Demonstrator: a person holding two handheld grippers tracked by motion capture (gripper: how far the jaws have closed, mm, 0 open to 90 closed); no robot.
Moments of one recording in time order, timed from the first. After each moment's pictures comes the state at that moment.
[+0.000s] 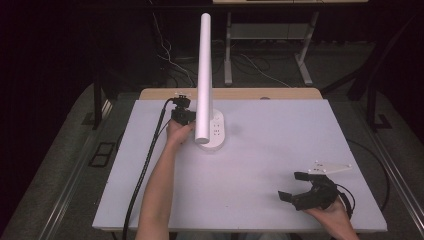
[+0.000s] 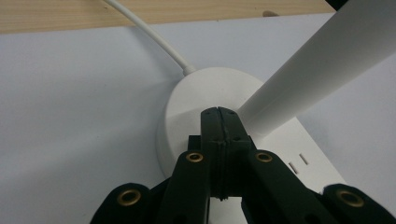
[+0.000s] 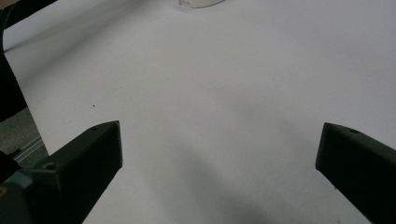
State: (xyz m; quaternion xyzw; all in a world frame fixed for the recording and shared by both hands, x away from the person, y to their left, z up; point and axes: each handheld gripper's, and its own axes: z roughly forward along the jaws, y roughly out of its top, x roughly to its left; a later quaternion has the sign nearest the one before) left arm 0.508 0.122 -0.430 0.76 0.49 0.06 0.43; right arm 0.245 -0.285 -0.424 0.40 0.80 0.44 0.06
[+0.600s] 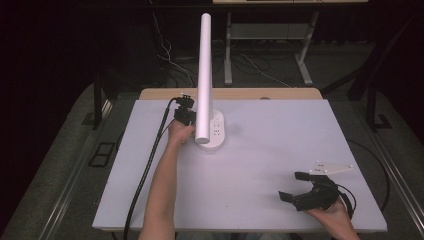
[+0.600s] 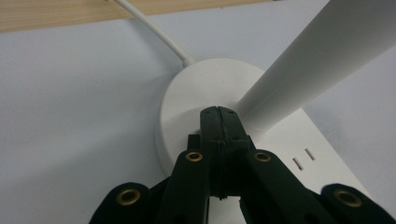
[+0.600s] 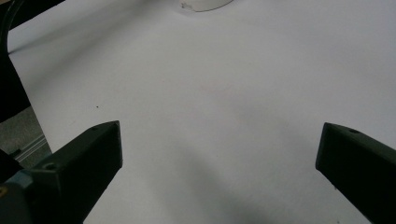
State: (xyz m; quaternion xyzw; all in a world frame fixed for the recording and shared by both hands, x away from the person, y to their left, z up) left arm 0.507 0.111 -0.427 0.77 0.49 0.08 0.40; right arm 0.242 -0.286 -0.422 0.40 0.80 0.45 0.06
